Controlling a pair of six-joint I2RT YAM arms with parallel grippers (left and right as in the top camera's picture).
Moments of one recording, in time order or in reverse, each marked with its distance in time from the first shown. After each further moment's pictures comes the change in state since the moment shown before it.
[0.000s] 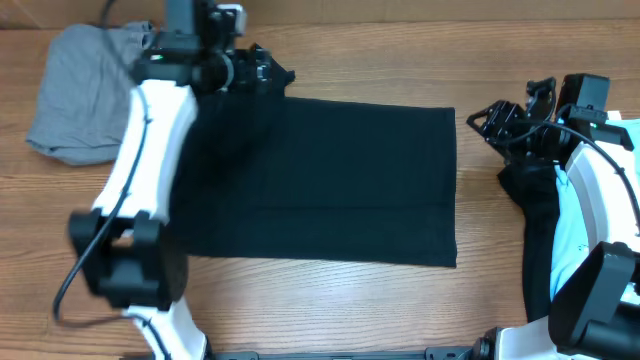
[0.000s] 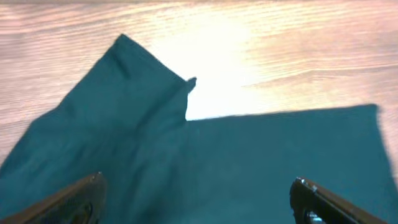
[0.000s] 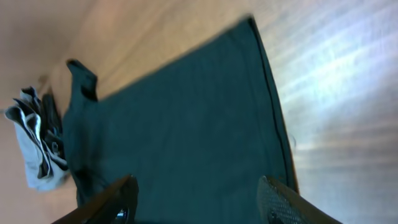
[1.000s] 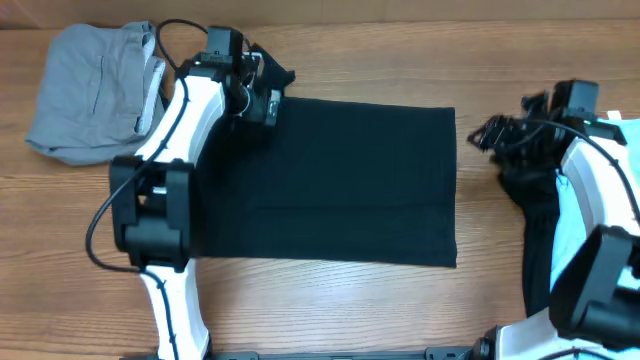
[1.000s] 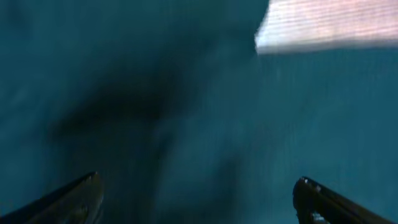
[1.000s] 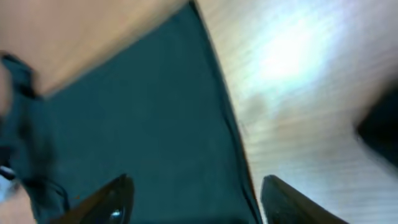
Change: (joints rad) left arm -0.013 0.191 0.009 -0.145 -0.131 0.077; right arm 0.001 0.073 0.003 -0.104 0.134 -0.043
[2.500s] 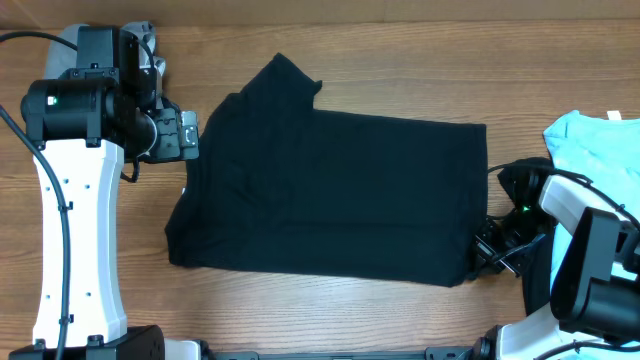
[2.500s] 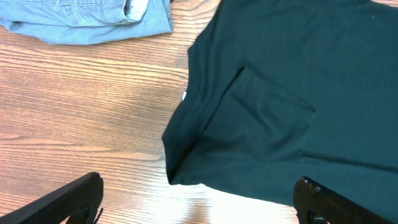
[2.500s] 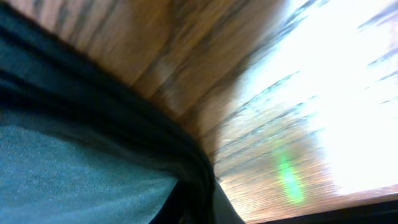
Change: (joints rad) left arm 0.158 -0.587 0.048 -0.665 -0.182 -0.106; right arm -0.024 0.033 -0.360 -0.310 0.277 0.166
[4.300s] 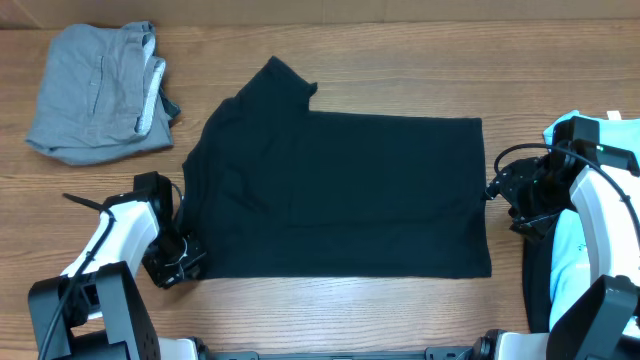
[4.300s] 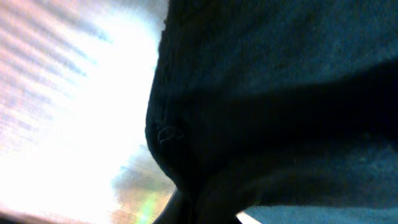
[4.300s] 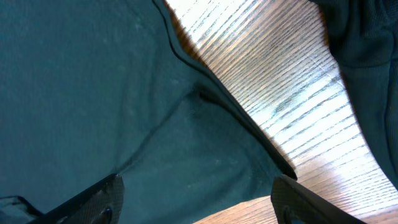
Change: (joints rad) left arm 0.187 0.001 -1.069 0.523 0.077 -0.355; right arm -0.006 -0.233 0.237 -0.025 -0.040 -0.007
